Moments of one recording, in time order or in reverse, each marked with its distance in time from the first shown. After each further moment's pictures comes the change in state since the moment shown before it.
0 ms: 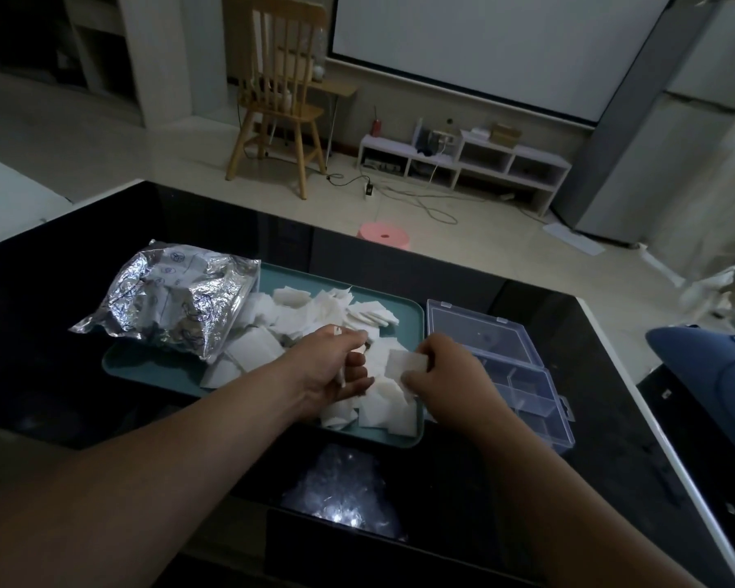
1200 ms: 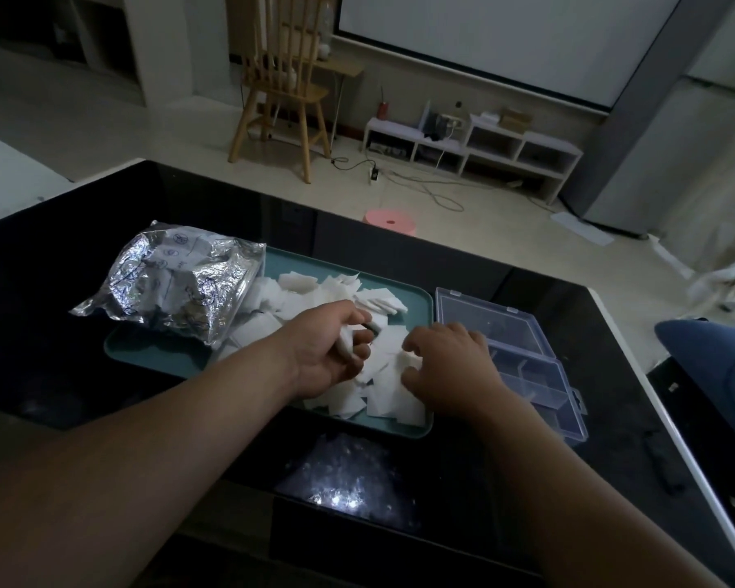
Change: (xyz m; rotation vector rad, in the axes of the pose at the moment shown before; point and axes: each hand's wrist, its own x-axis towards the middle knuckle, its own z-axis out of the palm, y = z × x) left_hand -0.002 0.015 -0.013 -0.105 -0.058 -0.094; right_hand 0.018 -0.005 0.006 -0.563 -0.077 -0.202
